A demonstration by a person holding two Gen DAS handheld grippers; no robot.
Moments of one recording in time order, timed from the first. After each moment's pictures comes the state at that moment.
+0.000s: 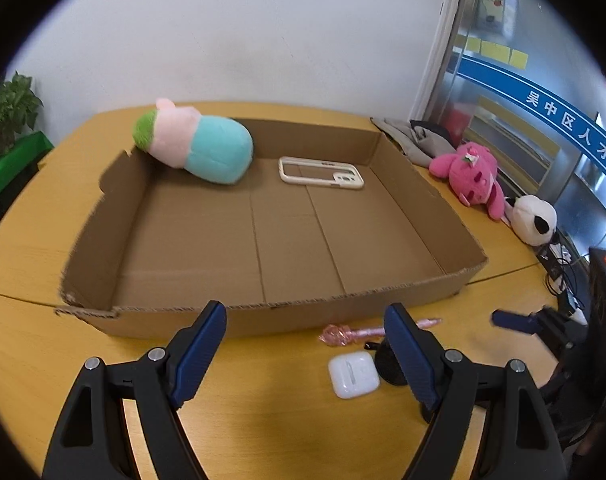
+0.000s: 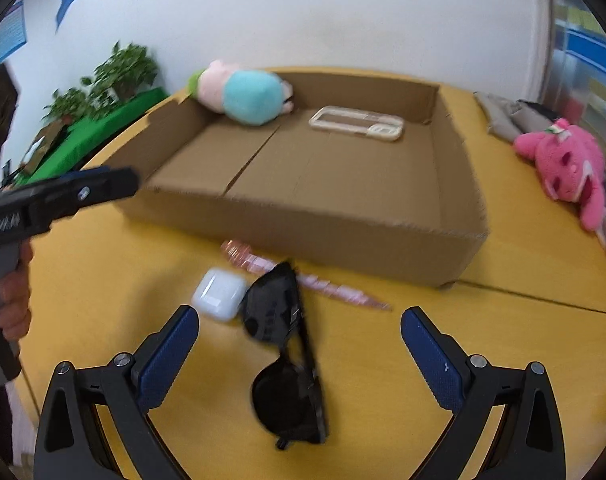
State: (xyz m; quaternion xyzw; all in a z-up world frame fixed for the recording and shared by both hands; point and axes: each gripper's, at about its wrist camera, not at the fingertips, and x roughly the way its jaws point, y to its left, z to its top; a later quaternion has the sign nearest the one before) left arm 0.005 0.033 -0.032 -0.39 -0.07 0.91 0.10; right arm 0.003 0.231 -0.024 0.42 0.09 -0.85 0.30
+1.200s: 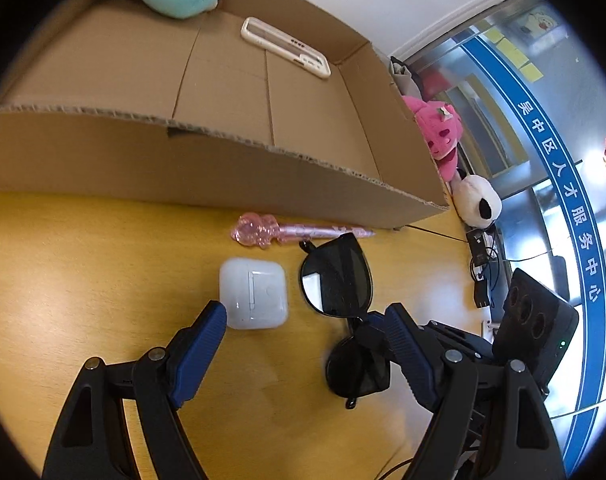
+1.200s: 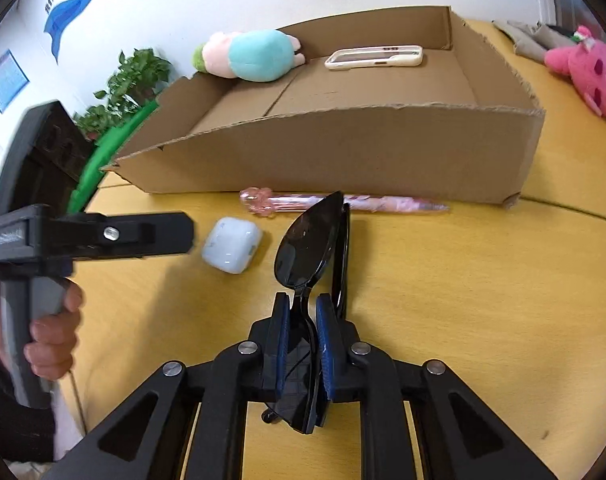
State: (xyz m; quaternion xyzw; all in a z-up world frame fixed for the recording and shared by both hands) left arm -0.013 0.048 -0.114 -0.53 -0.25 0.78 0.21; right arm -0.001 0.245 -0.065 0.49 0.00 -0.81 0.34
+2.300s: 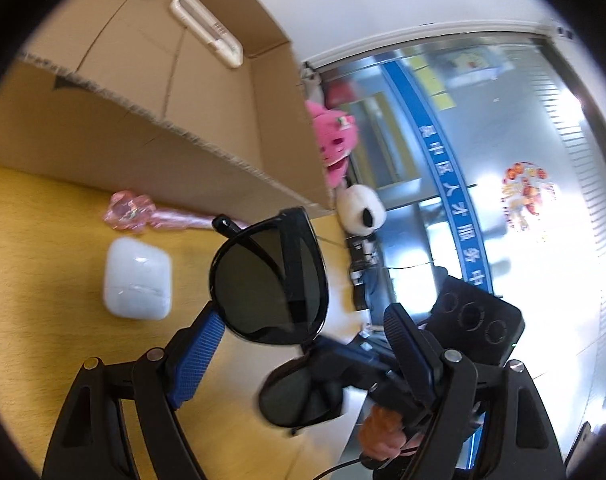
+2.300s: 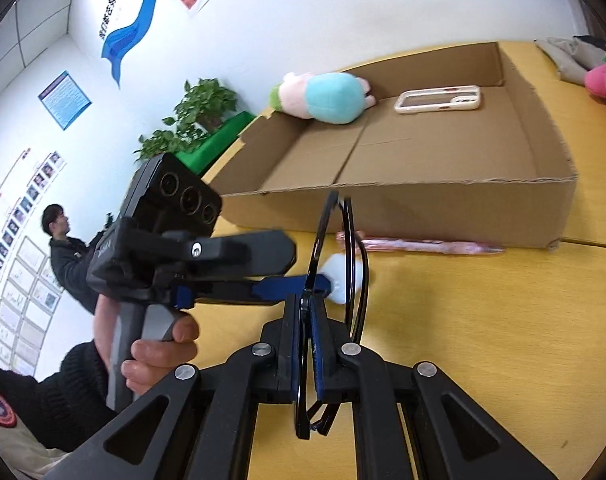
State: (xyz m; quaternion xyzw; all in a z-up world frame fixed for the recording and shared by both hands) left arm -0.020 0.051 -0.122 -0.45 -0.40 0.70 0.39; right arm 0.012 0.247 -0.022 0.44 -0.07 -0.78 0.45
